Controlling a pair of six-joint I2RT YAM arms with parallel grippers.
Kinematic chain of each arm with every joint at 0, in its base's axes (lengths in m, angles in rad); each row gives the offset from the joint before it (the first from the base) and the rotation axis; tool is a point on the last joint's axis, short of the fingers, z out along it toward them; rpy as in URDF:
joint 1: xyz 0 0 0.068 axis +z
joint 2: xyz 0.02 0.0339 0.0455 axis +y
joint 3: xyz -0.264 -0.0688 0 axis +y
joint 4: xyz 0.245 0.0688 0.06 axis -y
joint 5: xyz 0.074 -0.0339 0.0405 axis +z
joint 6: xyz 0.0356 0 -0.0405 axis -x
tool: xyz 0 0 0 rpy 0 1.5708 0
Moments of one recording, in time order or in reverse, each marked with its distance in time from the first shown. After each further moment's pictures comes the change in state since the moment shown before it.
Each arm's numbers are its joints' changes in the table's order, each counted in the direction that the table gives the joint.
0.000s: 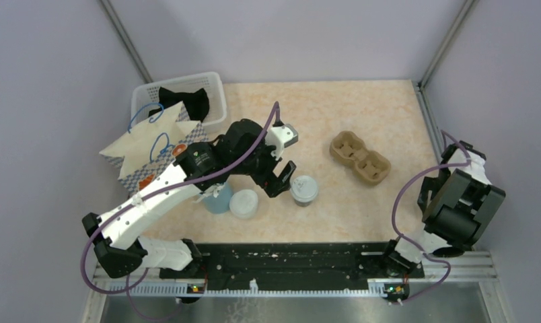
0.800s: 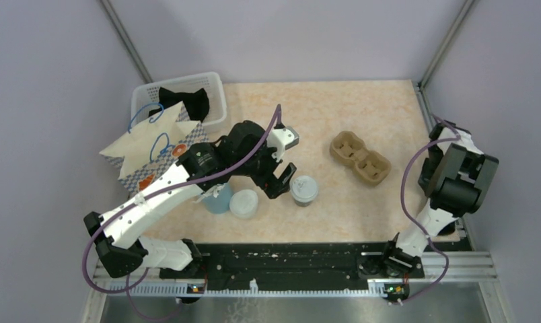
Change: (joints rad) left arm 0.000 0.005 0.017 -0.006 0.006 -0.006; right arm 0.119 0.241 -0.192 0.086 -0.132 -0.129
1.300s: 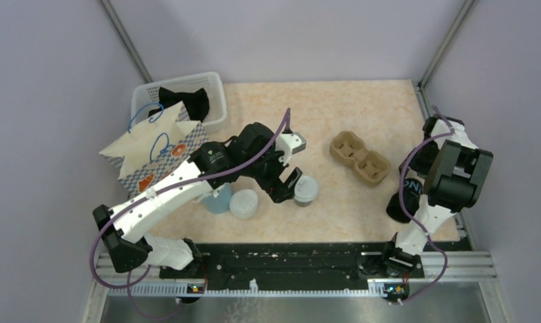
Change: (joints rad) left arm -0.011 0.054 0.016 0.002 -0.072 0.023; right arm 0.110 0.080 -0.148 -0.163 0.287 -0.363
